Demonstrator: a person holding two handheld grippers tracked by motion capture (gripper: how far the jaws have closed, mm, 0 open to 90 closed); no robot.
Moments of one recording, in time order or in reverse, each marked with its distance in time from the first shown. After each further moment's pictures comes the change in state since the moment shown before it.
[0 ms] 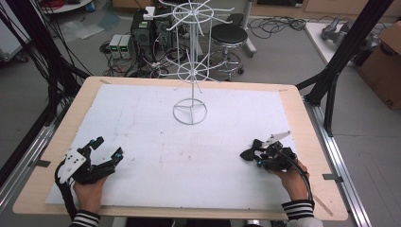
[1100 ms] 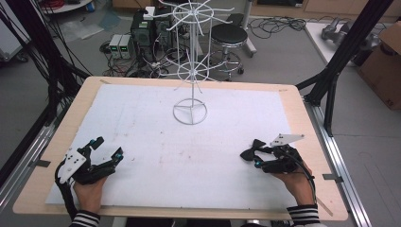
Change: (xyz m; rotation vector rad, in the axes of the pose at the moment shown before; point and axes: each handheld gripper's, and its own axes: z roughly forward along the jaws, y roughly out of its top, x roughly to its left) left arm 0.000 0.000 0.000 0.001 -0.001 0.004; right arm 0.003 -0.008 -0.019 -0.203 0.037 0.025
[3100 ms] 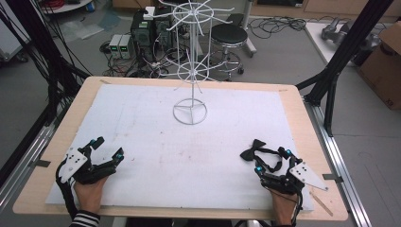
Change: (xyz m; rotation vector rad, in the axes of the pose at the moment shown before) left arm -0.001 0.000 0.001 0.013 0.001 0.007; right arm 0.039 -0.069 0.002 -0.800 -0.195 0.149
